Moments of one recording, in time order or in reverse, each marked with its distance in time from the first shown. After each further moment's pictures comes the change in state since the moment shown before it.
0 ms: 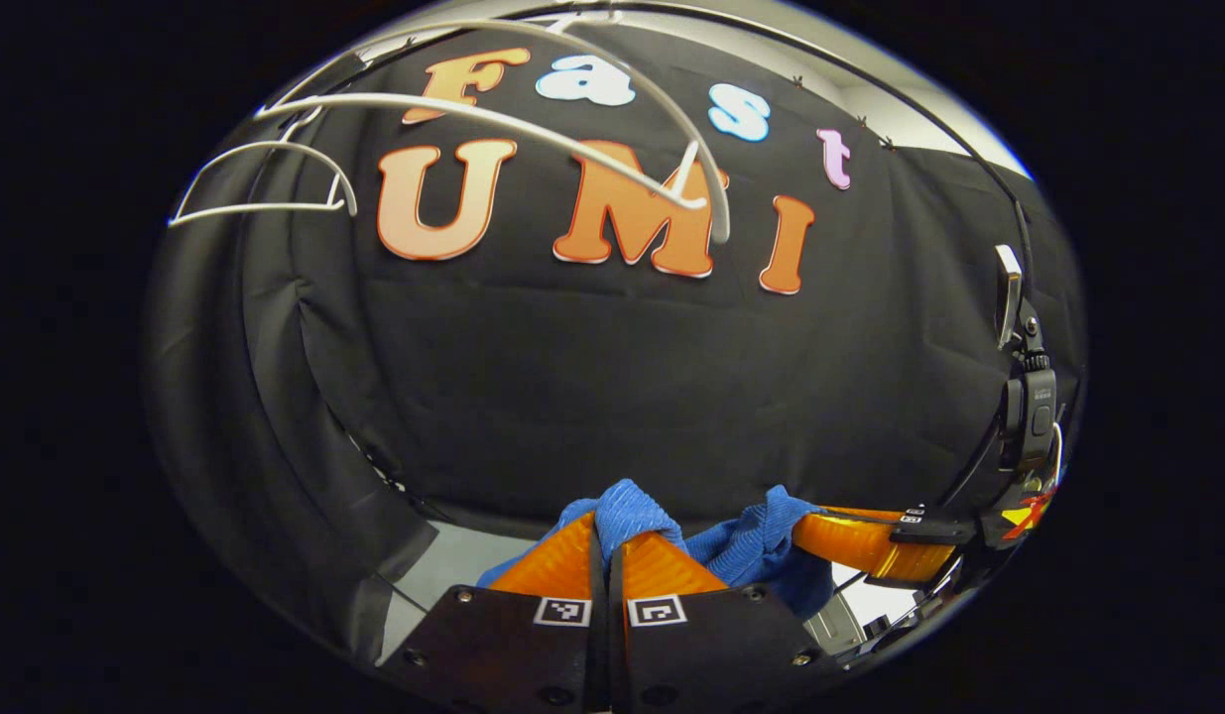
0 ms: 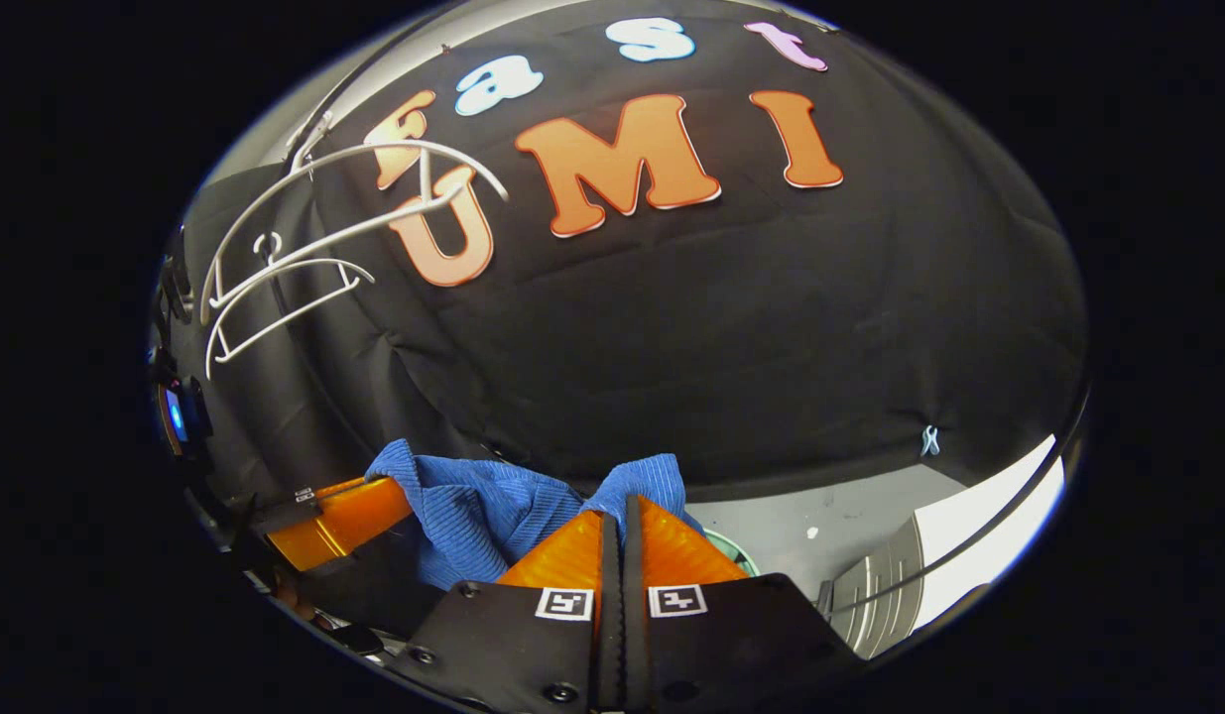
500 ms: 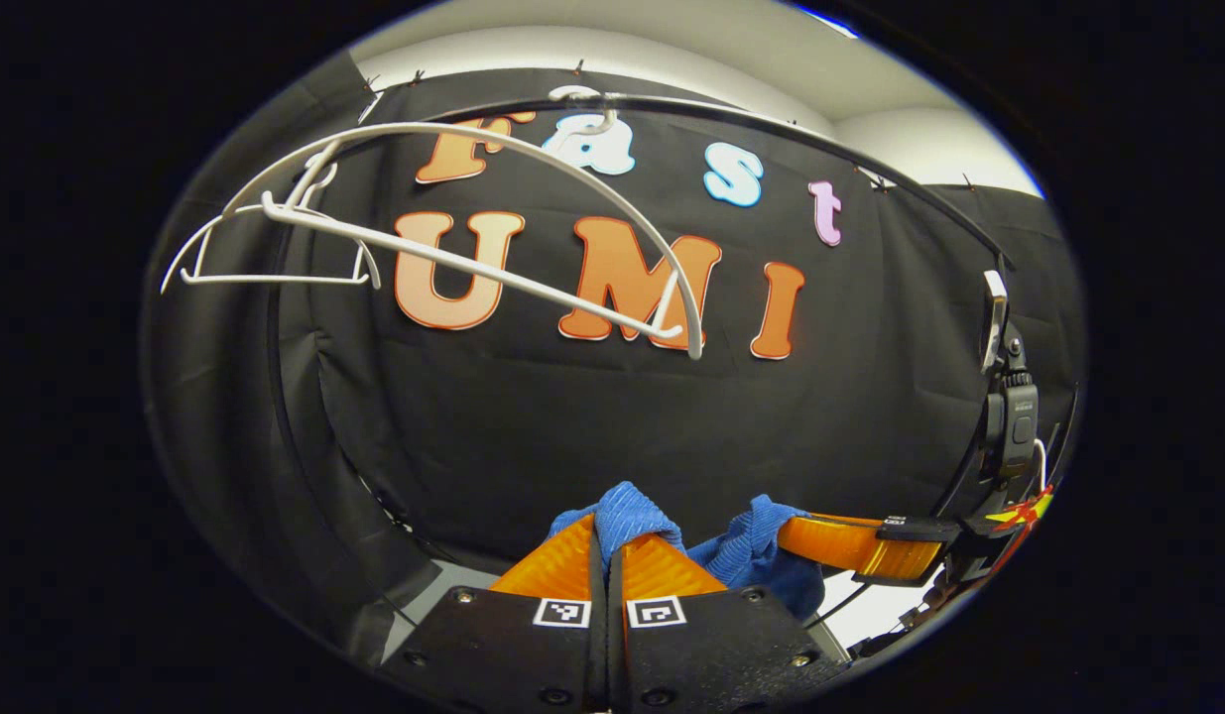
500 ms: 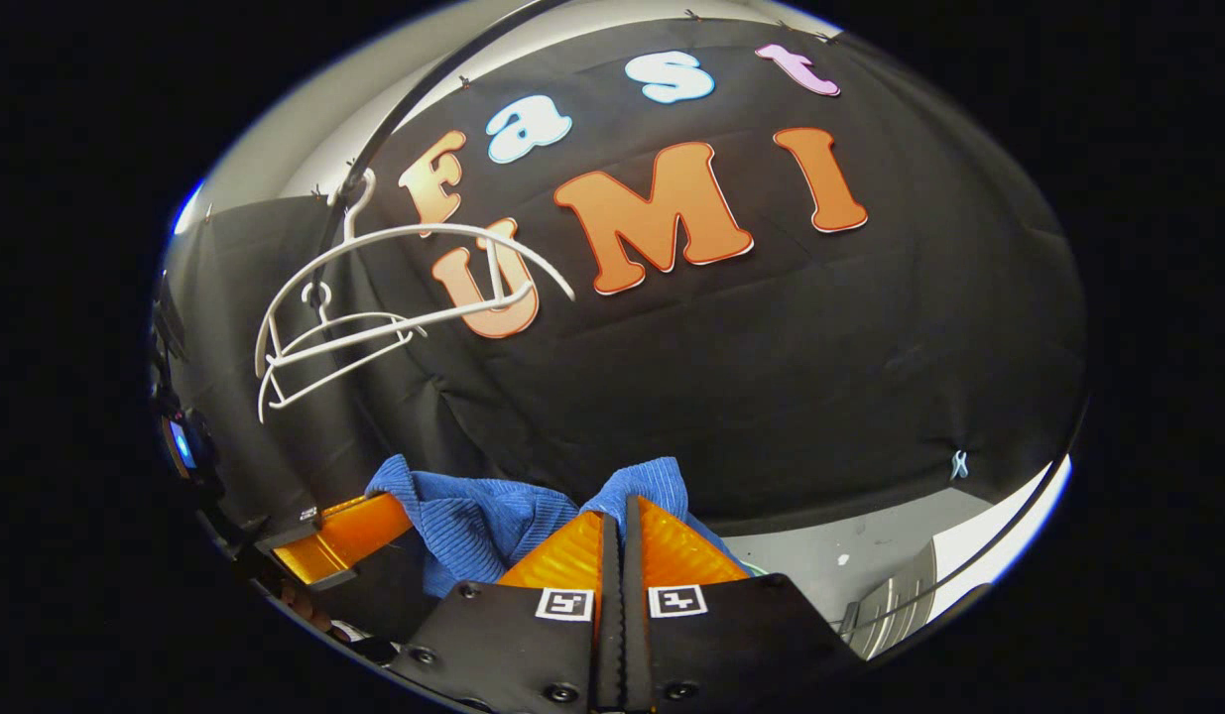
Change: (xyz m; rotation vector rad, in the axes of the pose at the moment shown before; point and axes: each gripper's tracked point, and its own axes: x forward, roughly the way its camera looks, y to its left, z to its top) left arm -0.063 -0.015 0.078 0.010 -0.193 0.006; right arm -0.051 0.042 0.058 0.007 -0.138 0.104
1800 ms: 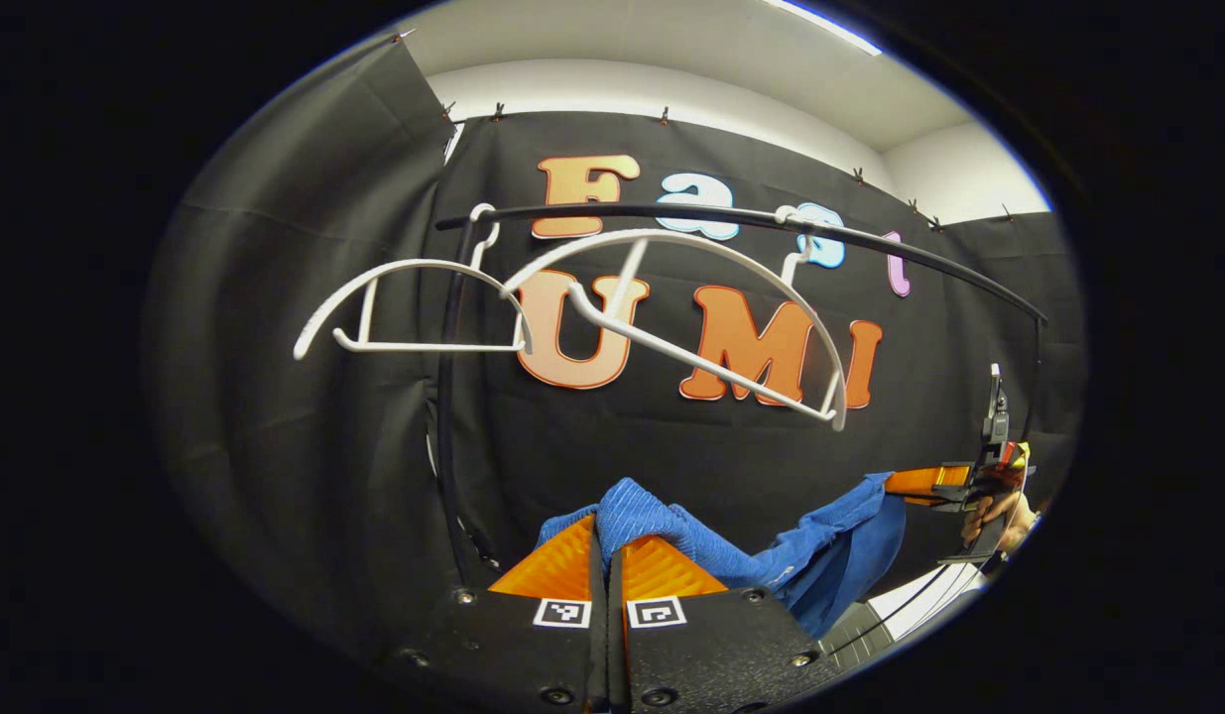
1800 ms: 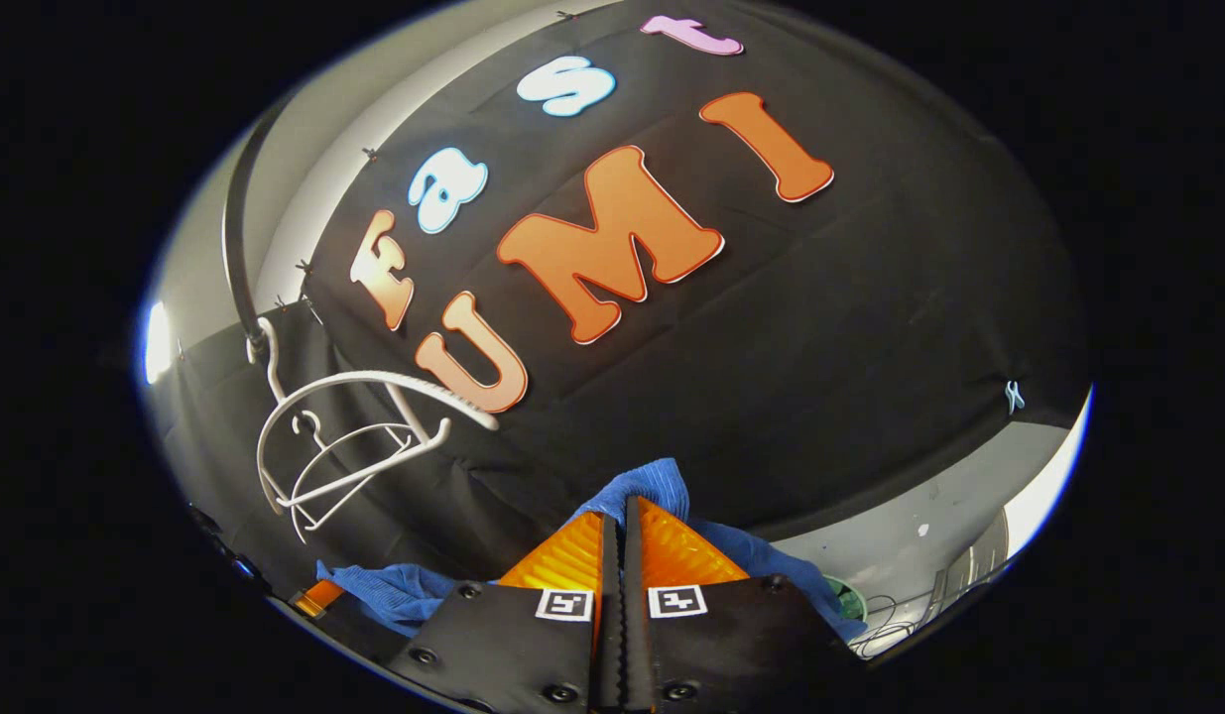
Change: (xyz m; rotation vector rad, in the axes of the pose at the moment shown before) left arm -0.092 0.165 0.068 -0.014 -0.149 0.179; right arm 0.046 -0.023 0.083 0.291 -0.077 0.111
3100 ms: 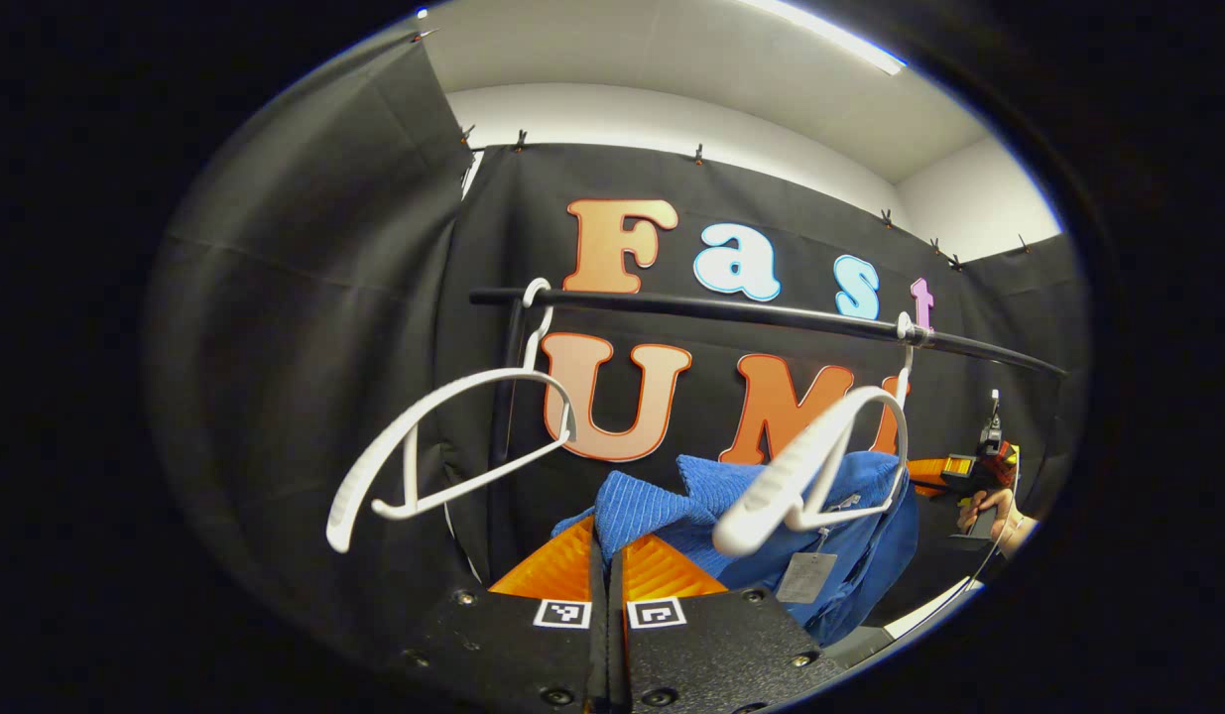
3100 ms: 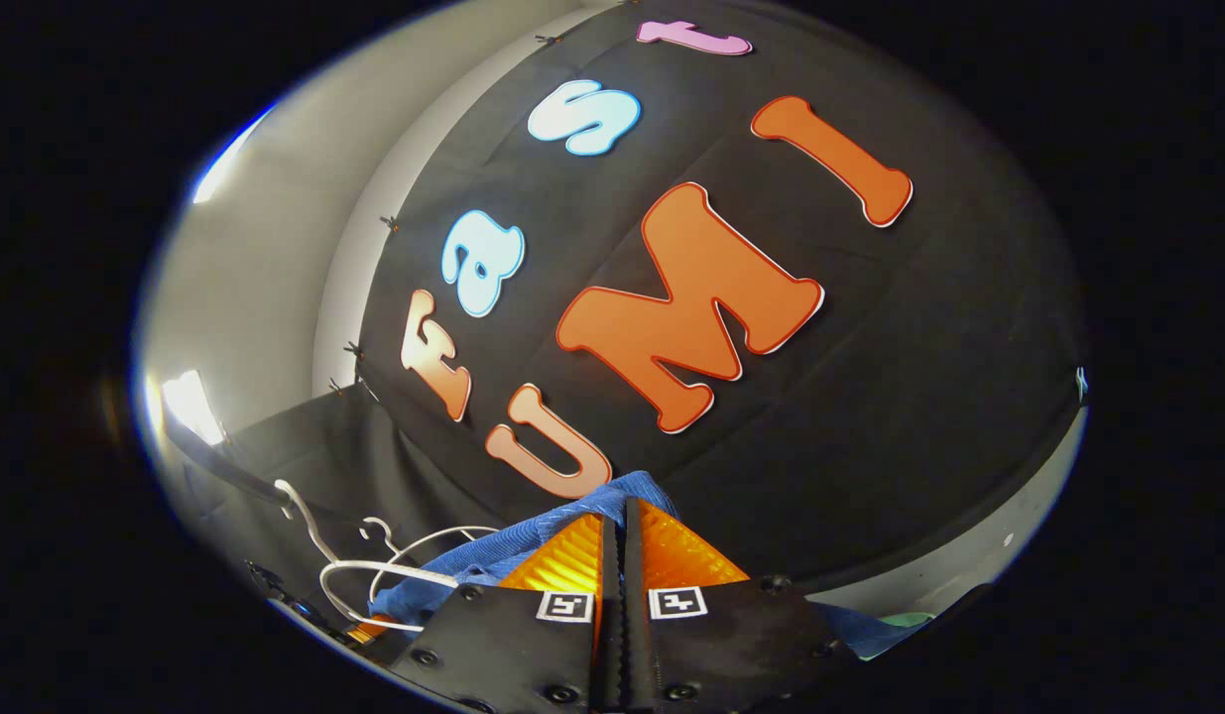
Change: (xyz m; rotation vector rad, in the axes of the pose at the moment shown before) left arm 0.053 0.099 0.093 -0.030 -0.110 0.017; right arm 0.102 0.057 0.126 0.109 -0.113 0.209
